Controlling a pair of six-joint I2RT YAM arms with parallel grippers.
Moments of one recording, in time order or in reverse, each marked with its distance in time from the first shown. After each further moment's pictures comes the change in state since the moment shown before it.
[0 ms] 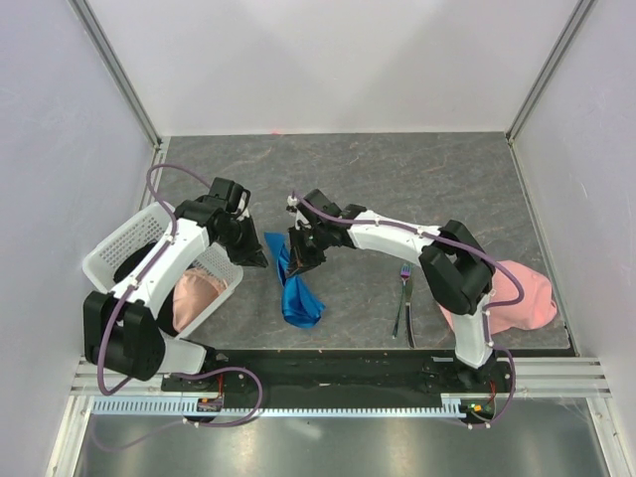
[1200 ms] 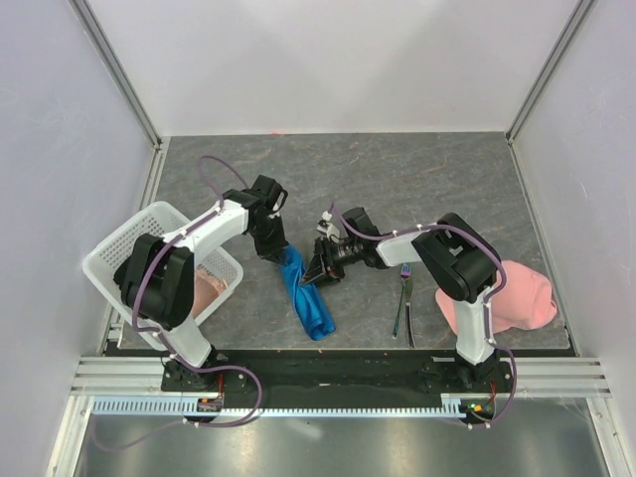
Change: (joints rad) left arm -0.129 0.316 0.095 0.108 -0.090 -0.032; right arm -0.198 0.027 -0.525 0.841 -0.547 0.288
